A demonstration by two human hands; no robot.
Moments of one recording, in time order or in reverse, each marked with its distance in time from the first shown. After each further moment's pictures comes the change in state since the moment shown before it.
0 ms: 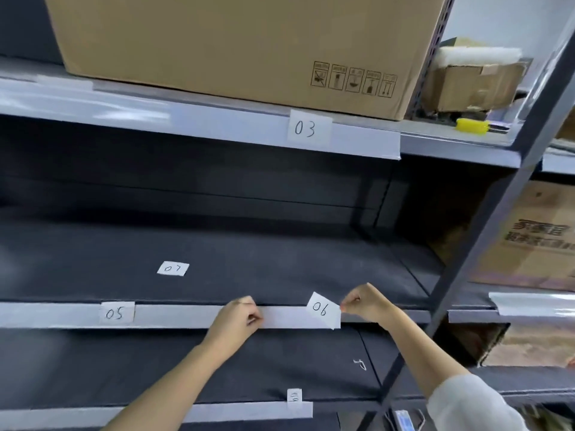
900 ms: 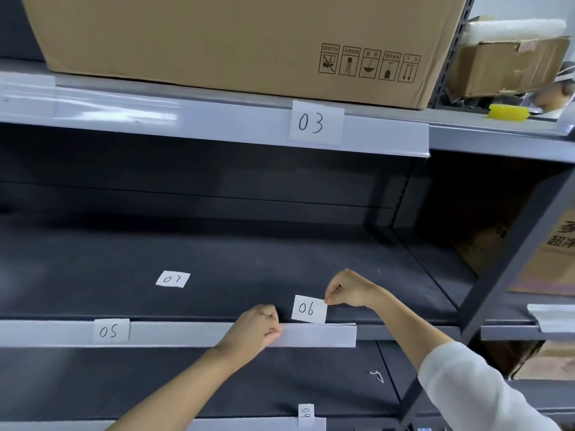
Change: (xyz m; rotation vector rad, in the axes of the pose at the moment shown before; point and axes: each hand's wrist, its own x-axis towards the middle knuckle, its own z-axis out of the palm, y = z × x) left_hand 0.037 -0.017 0.021 0.268 -0.114 0.241; right_hand 0.062 -0.040 0.002 -0.134 -0.201 -0.216
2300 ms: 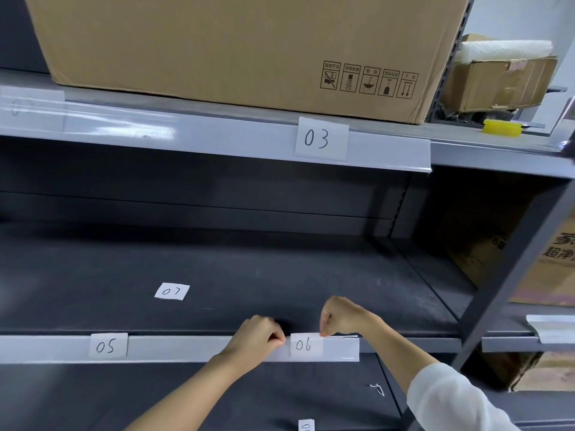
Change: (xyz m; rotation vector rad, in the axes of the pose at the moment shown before) left_hand 0.009 0.011 -0.015 -0.116 -0.092 -0.173; right_hand 0.007 -0.003 0.029 -0.161 -0.084 0.066
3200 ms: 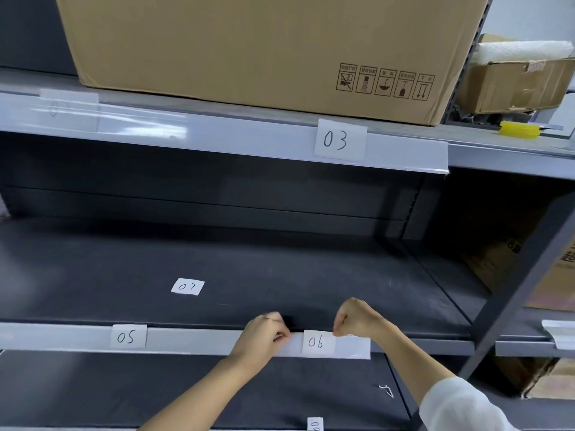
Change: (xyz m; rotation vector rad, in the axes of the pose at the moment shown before) left_hand -0.016 -0.008 0.001 -0.095 0.145 -0.039; right_hand -0.001 0.006 0.010 0.115 0.105 0.076
